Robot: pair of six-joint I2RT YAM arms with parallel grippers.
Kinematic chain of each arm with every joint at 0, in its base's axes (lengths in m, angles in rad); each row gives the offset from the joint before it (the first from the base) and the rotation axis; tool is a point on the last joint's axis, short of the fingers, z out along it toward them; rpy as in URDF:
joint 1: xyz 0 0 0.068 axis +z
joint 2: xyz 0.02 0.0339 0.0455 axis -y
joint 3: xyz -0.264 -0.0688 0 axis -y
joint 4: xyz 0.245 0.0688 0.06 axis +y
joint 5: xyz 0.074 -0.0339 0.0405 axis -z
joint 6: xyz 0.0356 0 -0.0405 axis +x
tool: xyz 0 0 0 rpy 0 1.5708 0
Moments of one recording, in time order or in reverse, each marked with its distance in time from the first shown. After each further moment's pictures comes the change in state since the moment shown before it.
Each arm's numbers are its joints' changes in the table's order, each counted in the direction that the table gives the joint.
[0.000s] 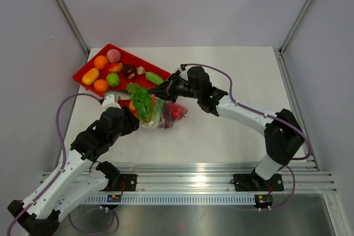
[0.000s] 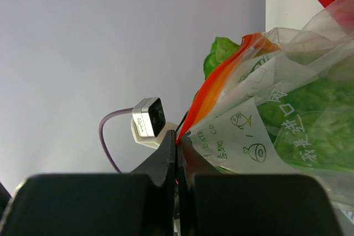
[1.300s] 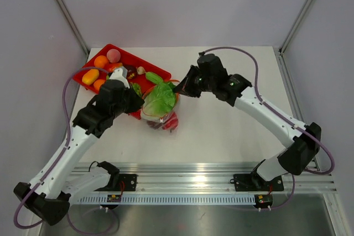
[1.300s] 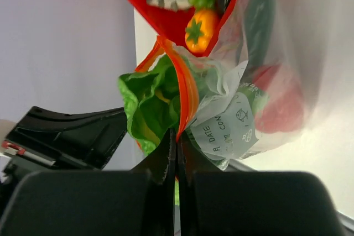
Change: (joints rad) left arm 0.108 -0.261 0.259 -0.083 0.235 0.156; right arm -0.053 0.137 0.198 0.723 0.240 -0.493
